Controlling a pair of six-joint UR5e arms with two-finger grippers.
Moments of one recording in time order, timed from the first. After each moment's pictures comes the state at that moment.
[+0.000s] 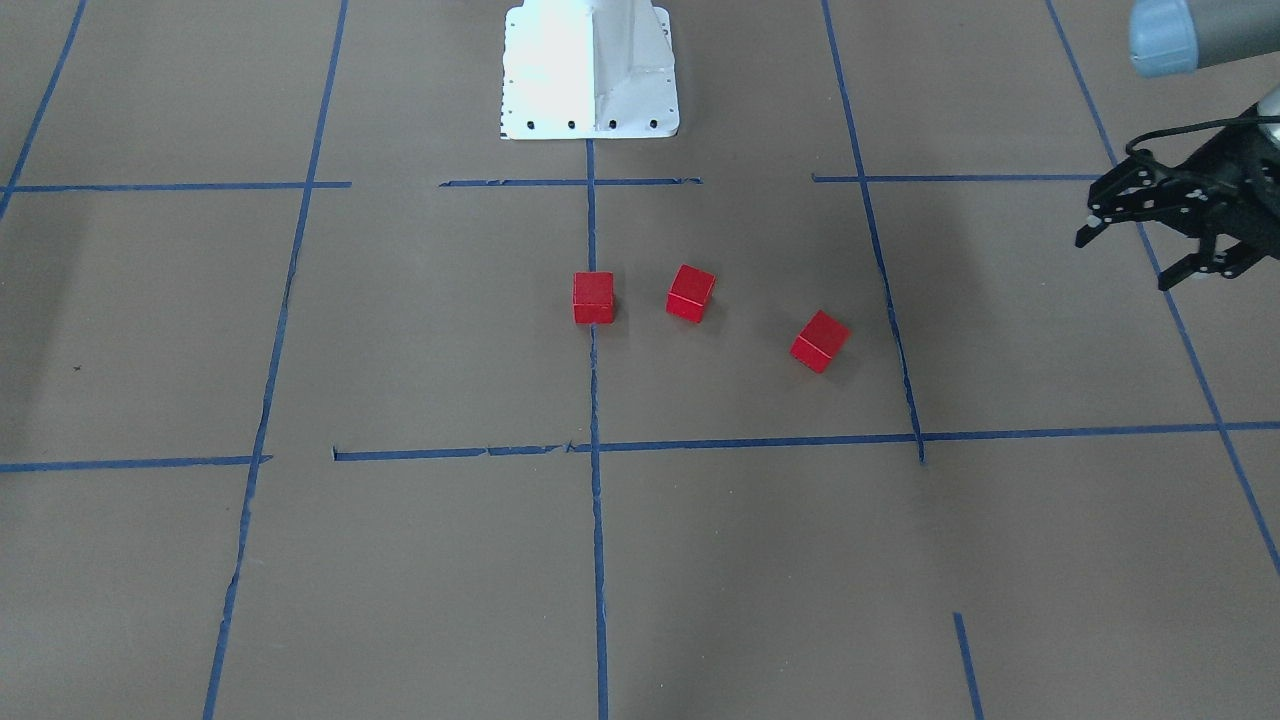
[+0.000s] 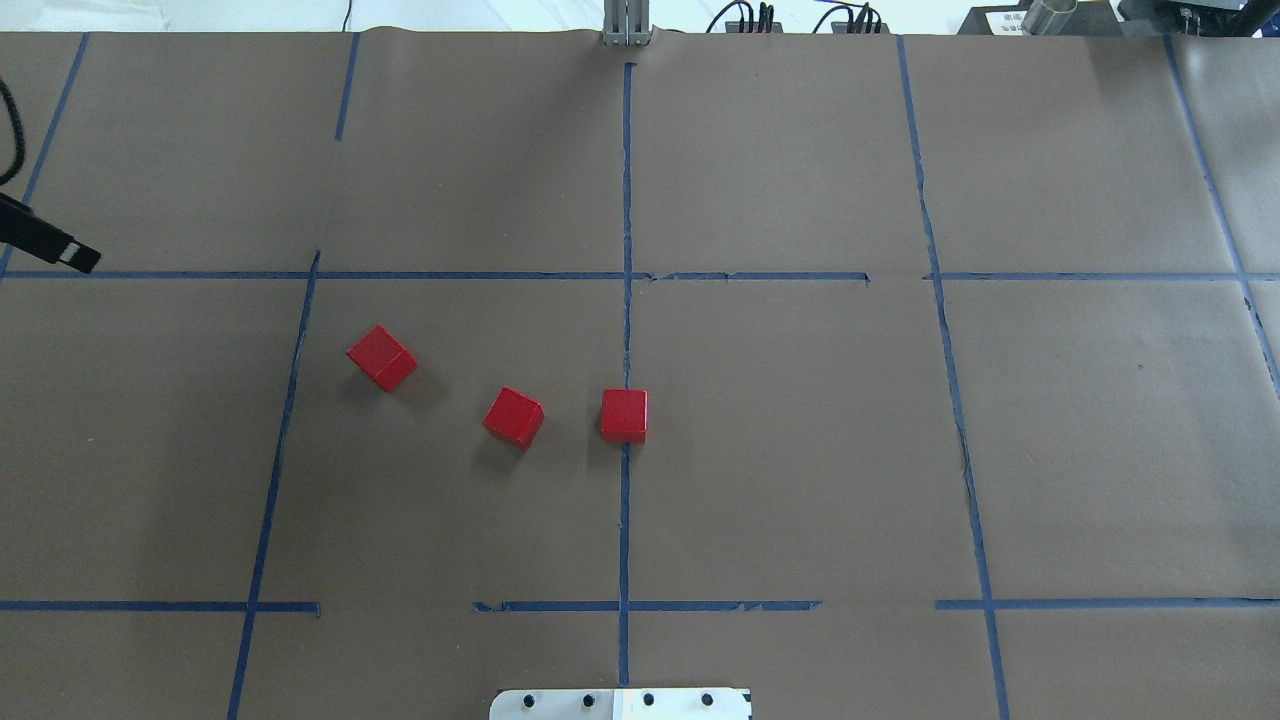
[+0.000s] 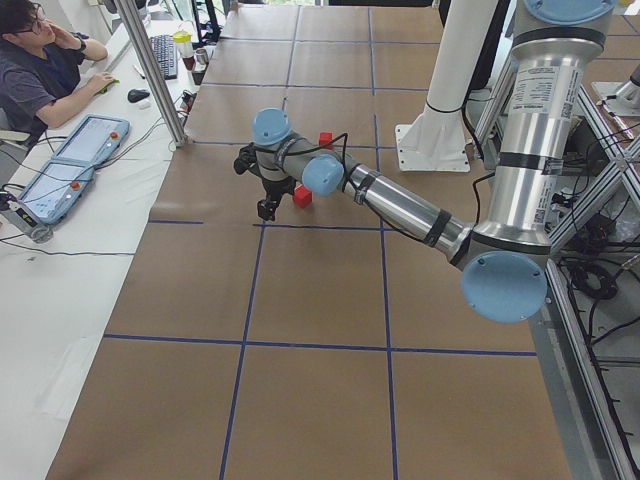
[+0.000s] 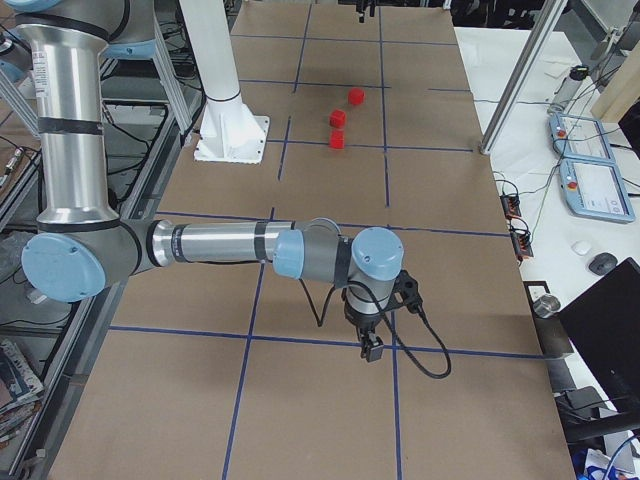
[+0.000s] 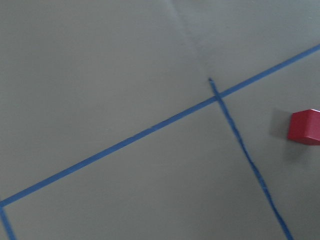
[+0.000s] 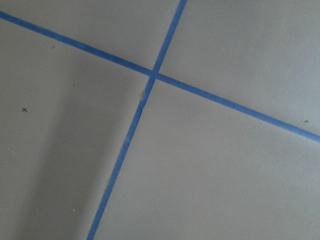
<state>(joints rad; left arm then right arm) -1.15 -1.74 -1.94 -1.64 -2.41 -0.18 1.67 -1.60 1.66 -1.73 2.27 -0.49</state>
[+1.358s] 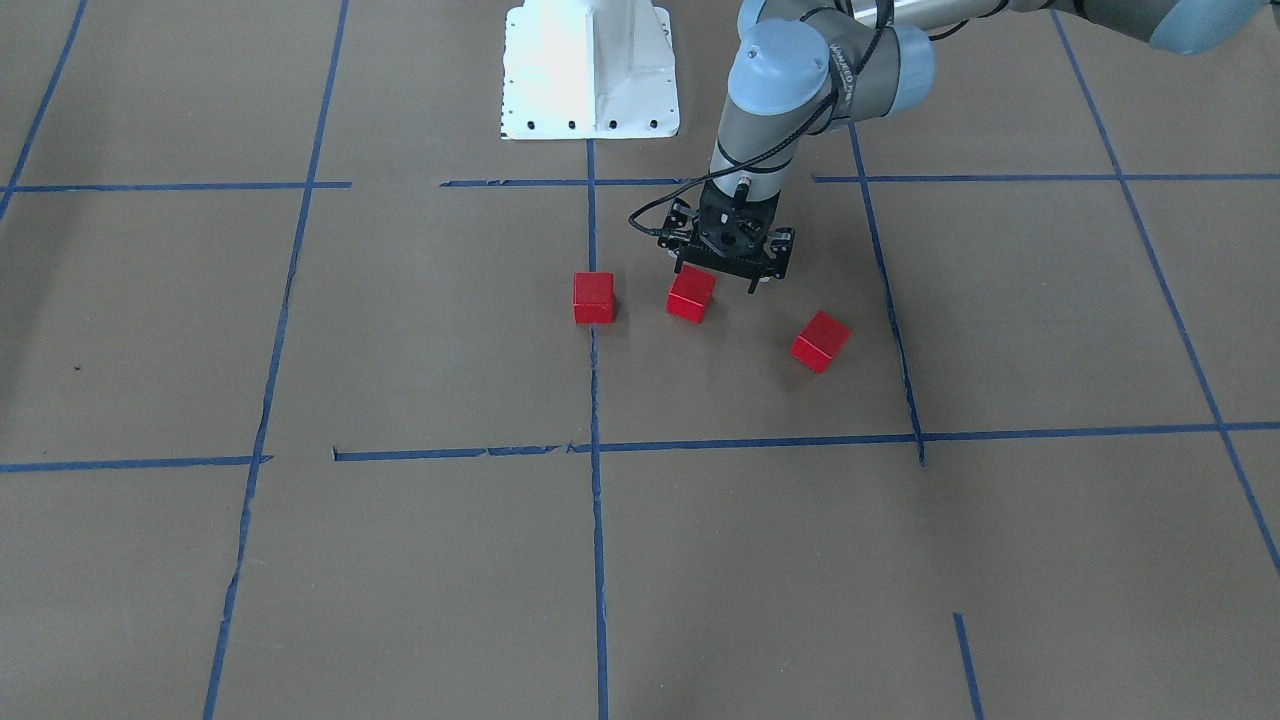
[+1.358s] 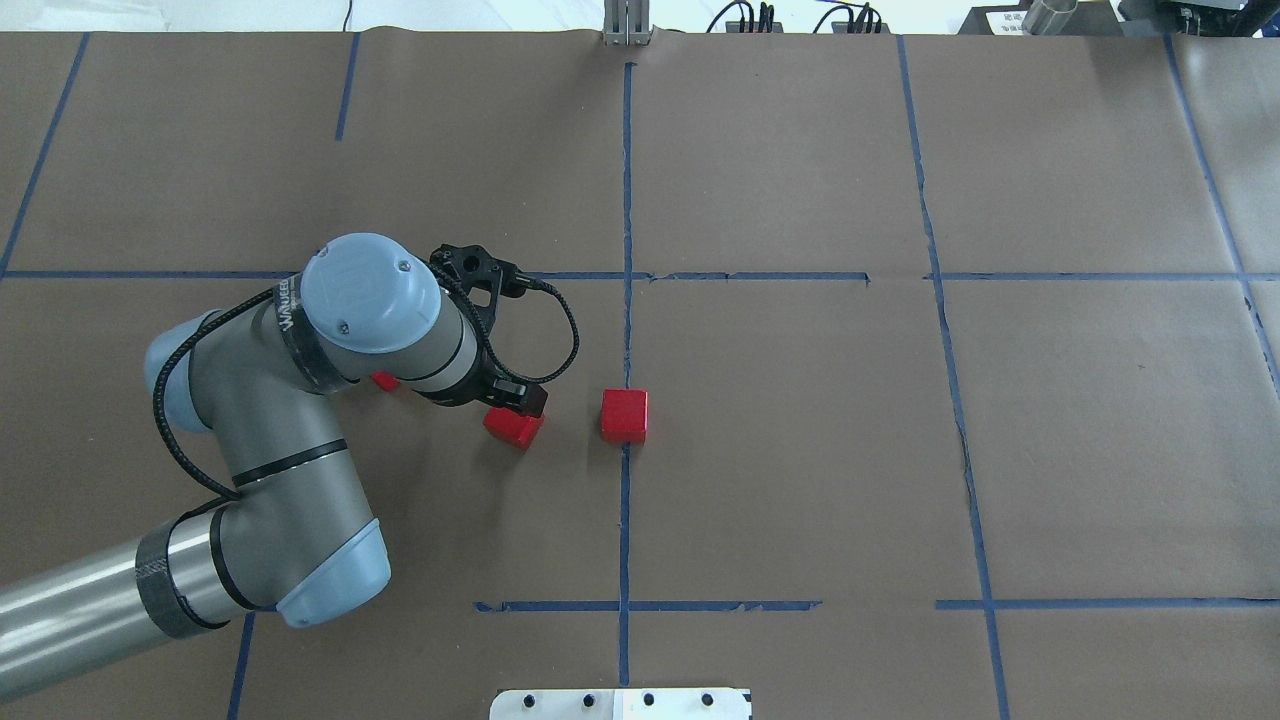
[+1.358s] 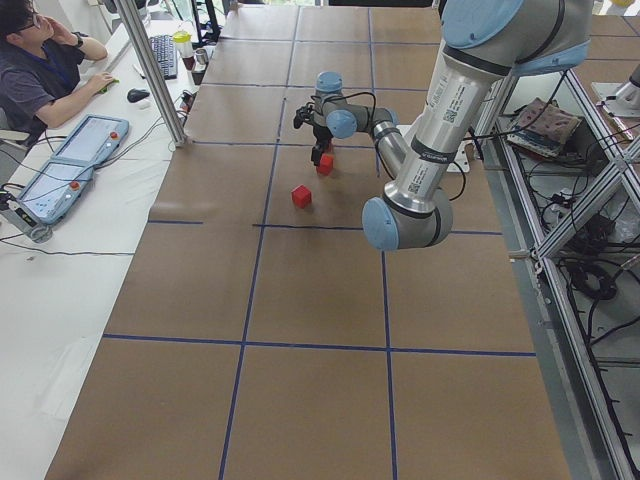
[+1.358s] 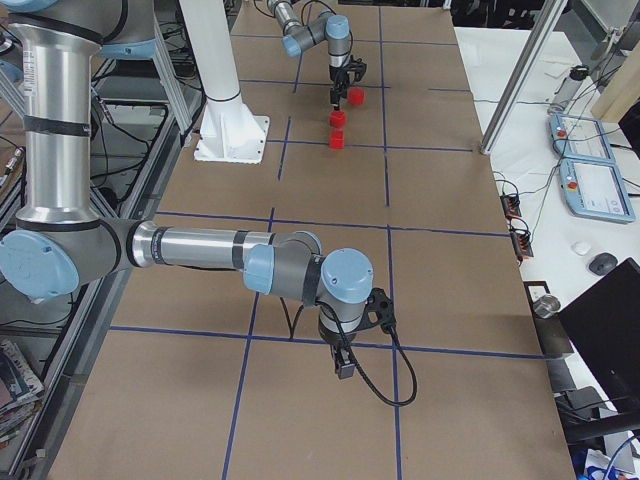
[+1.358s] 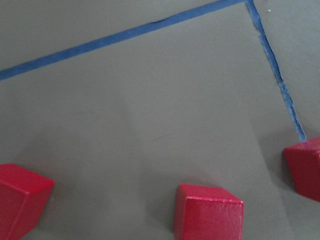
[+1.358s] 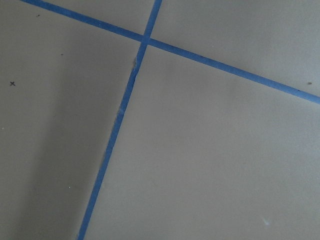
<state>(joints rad) -0.52 -2.13 -1.76 -1.64 -1.85 -0.91 1.68 -1.66 1.68 -1.72 2.27 -0.49</state>
